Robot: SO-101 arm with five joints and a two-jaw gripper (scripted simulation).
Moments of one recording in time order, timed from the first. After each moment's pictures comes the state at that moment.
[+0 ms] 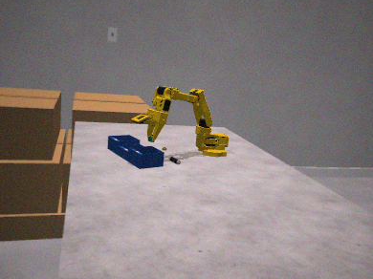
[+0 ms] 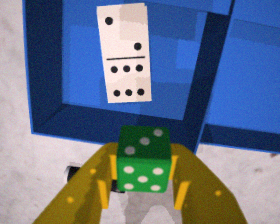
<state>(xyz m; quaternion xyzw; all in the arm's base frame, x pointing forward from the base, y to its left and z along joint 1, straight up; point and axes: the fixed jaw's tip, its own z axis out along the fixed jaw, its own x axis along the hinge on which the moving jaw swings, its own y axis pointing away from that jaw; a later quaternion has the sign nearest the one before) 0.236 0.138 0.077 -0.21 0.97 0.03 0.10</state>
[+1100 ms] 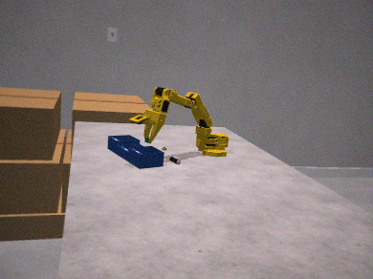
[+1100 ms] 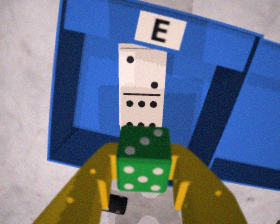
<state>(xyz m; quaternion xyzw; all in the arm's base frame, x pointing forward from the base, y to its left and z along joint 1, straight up) 0.247 0.153 0.076 -0.25 0.96 0.03 0.12</state>
